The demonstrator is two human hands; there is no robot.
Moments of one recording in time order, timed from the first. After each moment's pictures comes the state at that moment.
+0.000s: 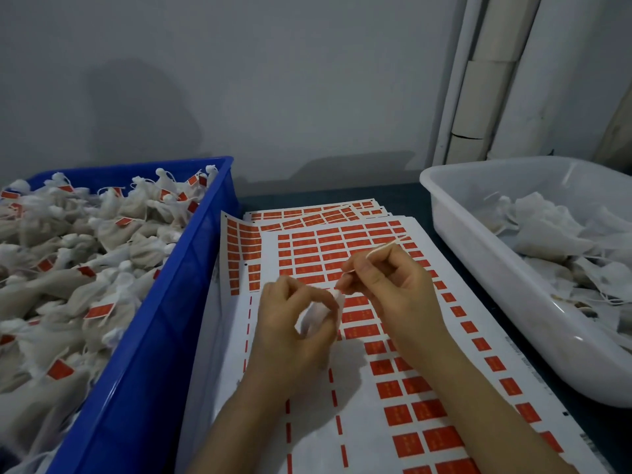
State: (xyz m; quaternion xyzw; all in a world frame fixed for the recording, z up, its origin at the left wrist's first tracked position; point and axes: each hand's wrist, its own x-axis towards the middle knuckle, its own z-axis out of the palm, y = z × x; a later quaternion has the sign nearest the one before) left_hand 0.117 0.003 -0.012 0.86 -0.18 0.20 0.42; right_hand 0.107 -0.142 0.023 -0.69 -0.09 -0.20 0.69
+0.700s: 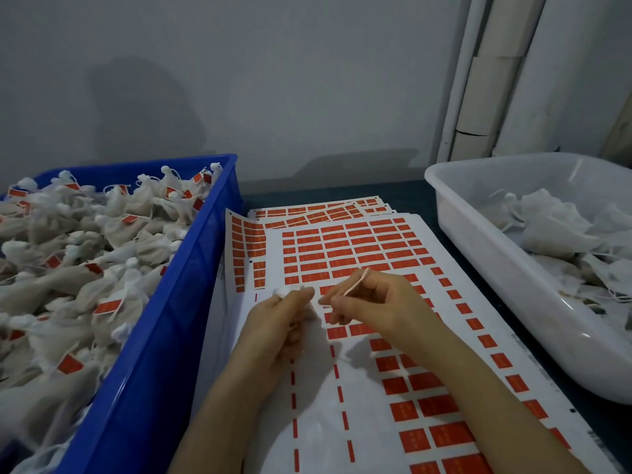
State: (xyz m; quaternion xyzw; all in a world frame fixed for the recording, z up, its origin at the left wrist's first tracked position) left_hand 0.123 0.019 0.005 0.69 0.09 -0.13 0.71; right_hand 0.109 -0.144 0.017 -0.79 -0.12 -0.02 0.60
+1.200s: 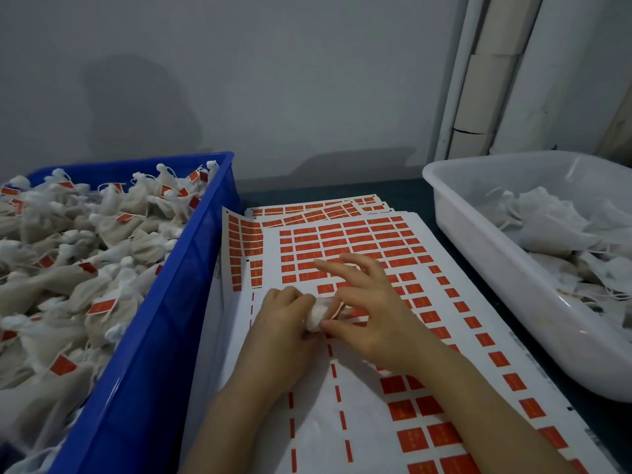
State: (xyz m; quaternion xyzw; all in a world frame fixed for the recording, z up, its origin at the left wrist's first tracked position) left_hand 0.125 0.019 -0.013 0.94 -0.16 0.07 0.28; right_hand 0.113 -0.138 -0.003 -0.91 -0.22 -0.18 0.32
